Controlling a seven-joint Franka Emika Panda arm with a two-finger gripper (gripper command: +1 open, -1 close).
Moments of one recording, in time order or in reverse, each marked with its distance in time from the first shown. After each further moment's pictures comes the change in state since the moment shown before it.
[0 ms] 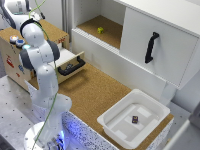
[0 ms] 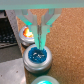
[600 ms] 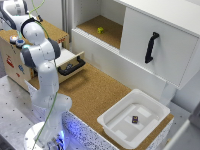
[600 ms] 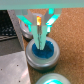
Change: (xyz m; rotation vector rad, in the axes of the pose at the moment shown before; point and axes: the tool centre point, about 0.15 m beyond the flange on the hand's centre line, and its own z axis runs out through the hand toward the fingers) arm 0.007 -0.013 0.036 0.003 -0.065 0.006
